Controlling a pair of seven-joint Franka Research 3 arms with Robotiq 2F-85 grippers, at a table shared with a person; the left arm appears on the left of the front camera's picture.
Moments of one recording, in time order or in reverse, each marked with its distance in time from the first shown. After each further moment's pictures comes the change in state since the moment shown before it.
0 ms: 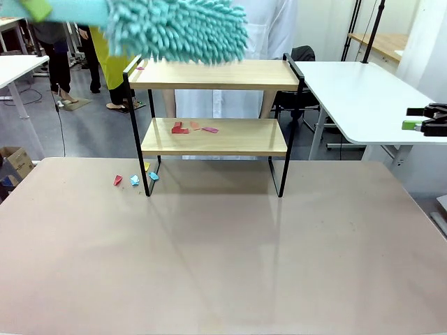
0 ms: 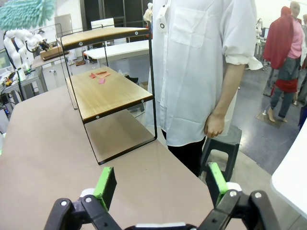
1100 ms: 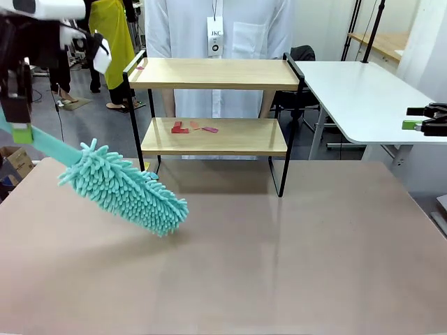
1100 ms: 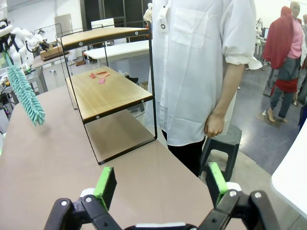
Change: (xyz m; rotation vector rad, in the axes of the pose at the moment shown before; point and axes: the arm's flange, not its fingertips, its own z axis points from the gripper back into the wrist) left arm -0.009 0.049 -0.158 0.178 0.714 -0.386; right arm 0.000 0.000 0.000 0.000 0.000 0.000
